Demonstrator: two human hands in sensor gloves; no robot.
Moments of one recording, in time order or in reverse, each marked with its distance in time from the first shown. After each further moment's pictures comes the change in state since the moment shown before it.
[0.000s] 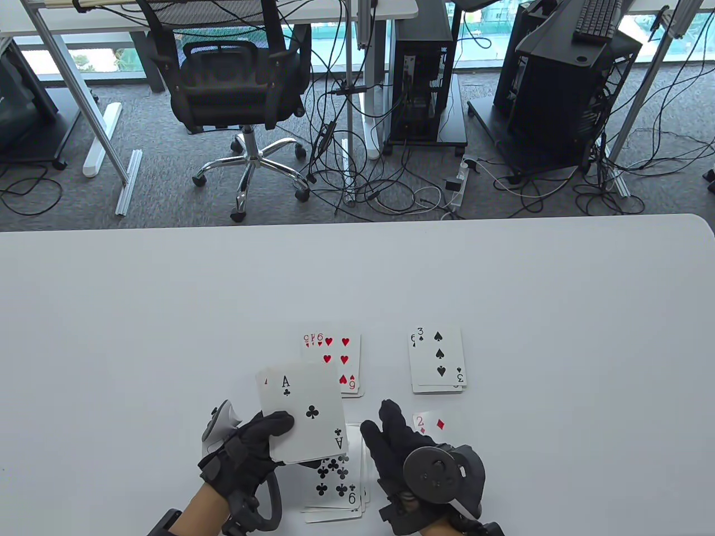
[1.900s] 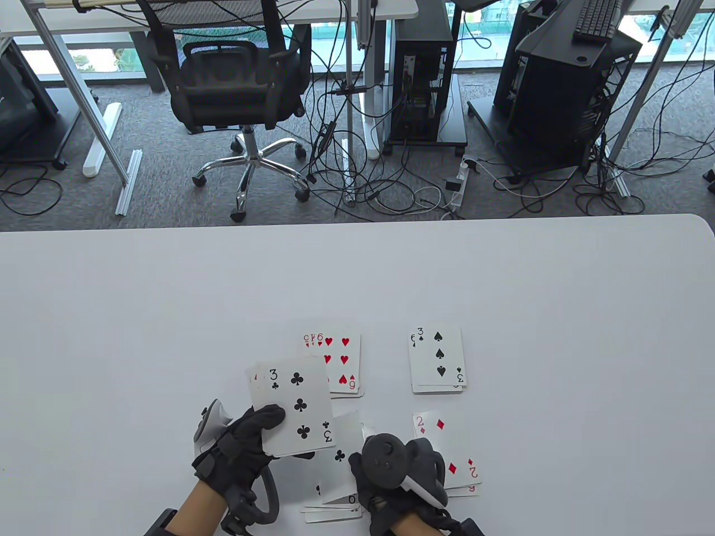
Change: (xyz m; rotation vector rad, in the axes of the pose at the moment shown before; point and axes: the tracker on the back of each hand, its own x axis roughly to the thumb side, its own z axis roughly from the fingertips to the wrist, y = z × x) left_hand 0.008 0.015 0.006 0.081 -0.064 0.003; right_hand -0.009 0.070 0.006 0.498 0.215 0.247
